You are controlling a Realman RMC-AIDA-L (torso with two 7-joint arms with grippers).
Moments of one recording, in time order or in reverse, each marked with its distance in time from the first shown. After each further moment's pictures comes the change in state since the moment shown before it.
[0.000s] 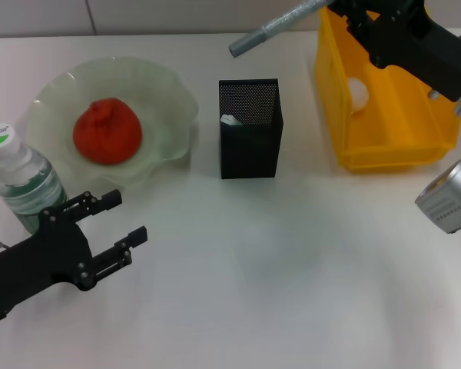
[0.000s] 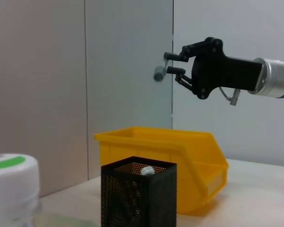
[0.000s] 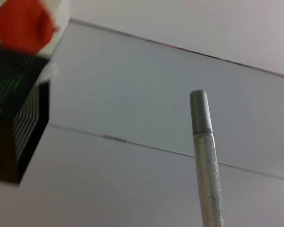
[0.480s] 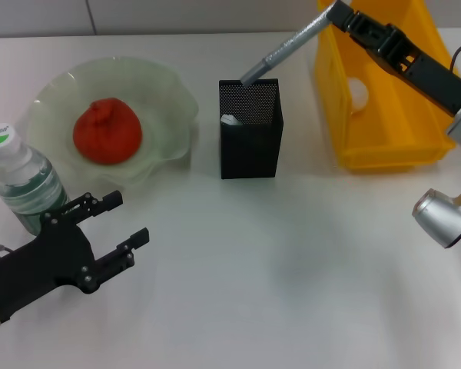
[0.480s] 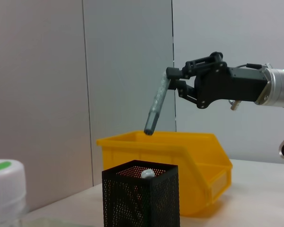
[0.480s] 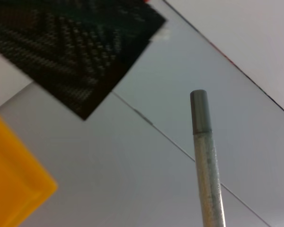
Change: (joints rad) left arm 0.004 -0.001 -0.021 -0.043 -0.002 -0.004 0.086; right arm -0.033 -0.001 -0.116 0.049 0.155 0.034 -0.605
